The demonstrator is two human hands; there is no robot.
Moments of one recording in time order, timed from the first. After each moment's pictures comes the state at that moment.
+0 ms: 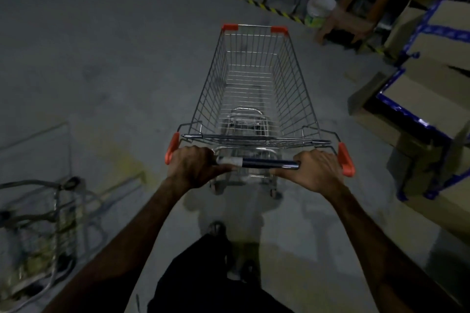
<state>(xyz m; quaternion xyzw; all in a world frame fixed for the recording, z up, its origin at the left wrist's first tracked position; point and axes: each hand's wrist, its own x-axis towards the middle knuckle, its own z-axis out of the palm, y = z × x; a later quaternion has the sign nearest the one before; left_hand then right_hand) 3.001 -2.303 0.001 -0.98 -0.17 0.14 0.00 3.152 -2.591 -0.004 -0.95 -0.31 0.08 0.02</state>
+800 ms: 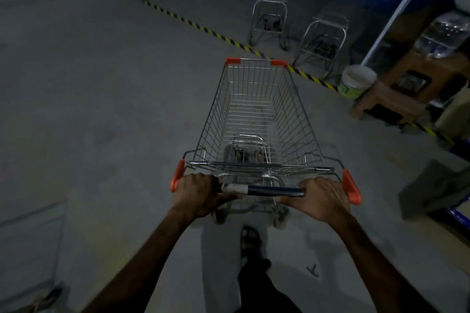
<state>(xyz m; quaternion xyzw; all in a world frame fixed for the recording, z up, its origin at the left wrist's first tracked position) 3.390 -1.944 0.010 -0.97 -0.21 0.12 0.00 3.568 -2.210 -0.009 -0.94 -0.32 0.07 0.00</state>
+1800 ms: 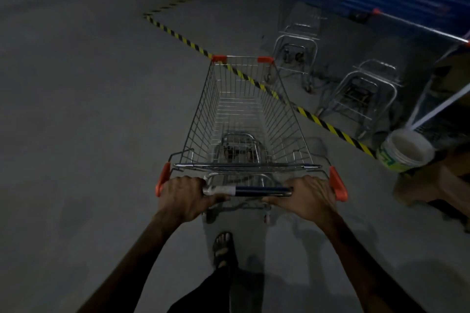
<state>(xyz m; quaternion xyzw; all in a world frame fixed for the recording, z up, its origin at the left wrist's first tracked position) 3.903 -1.449 -0.004 -0.96 -0.28 0.10 0.00 4.104 -1.699 -0.005 -0.92 -0.38 0.07 0.01</state>
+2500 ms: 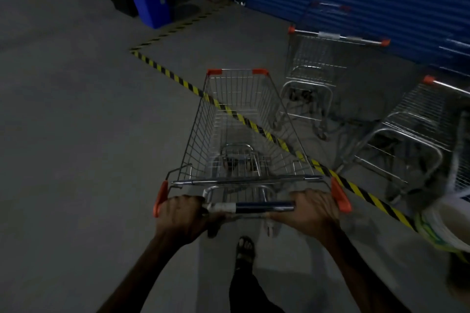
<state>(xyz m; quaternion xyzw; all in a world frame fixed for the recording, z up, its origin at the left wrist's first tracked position) 4.293 -1.114 -0.036 -0.97 -0.26 -0.03 0.04 4.501 -1.373 -0.013 -0.93 -0.36 0.03 0.00</state>
